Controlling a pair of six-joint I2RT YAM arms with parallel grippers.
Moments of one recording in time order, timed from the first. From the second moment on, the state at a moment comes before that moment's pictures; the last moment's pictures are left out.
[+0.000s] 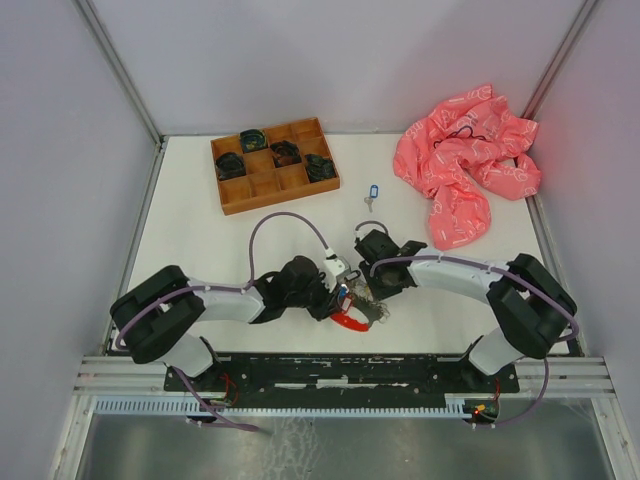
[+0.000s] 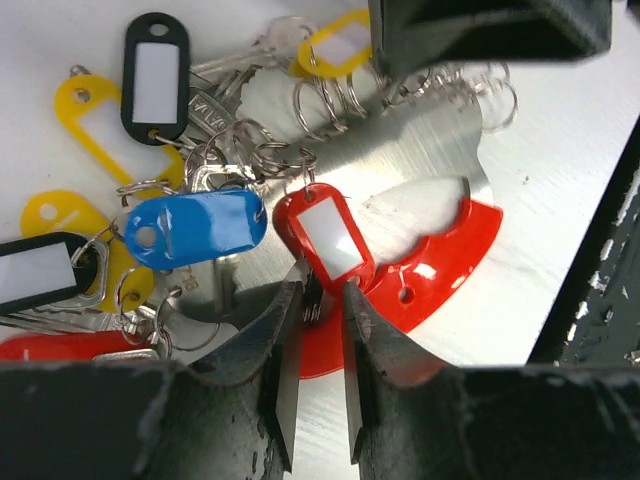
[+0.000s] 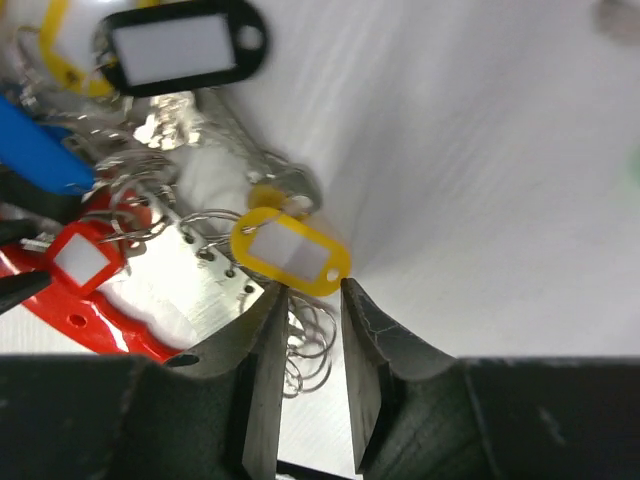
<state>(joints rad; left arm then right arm) -0.92 1.51 0.50 0.35 0.27 -0.11 0.80 1.56 0.85 -0.55 0.09 0.39</state>
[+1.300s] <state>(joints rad) -0.92 1.44 0.46 0.29 0.19 -0.17 0.71 1.64 0.94 -0.50 -0.08 0.63</state>
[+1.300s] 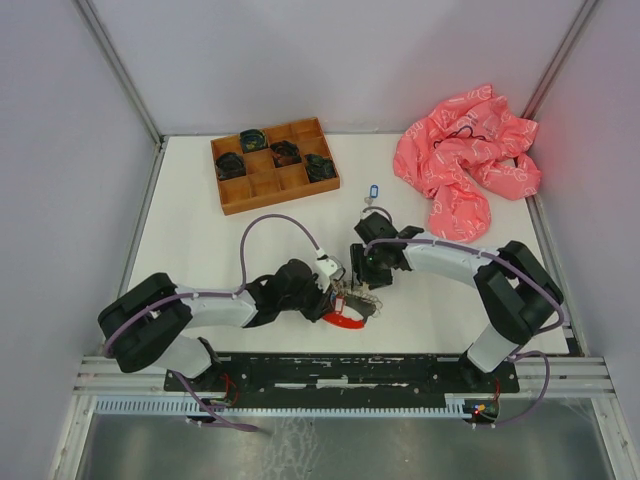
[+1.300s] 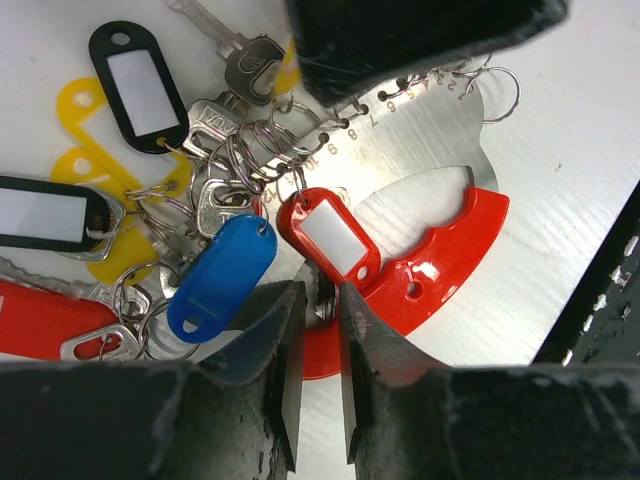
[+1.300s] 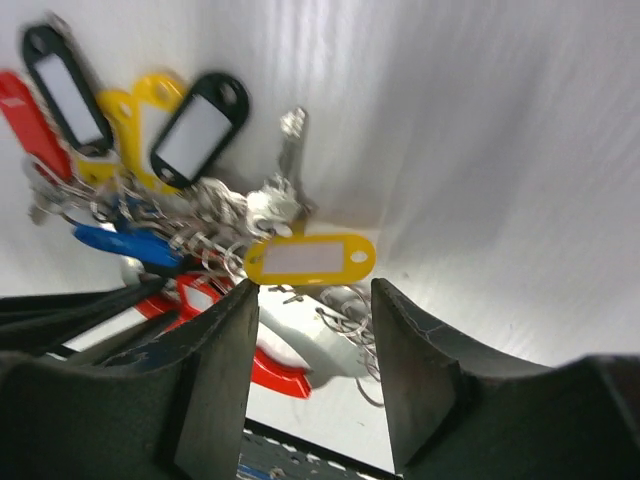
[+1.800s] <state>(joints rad) -0.92 1.43 0.45 0.29 0.19 -0.17 0.71 1.74 1.05 -0.47 -0.07 0.59</state>
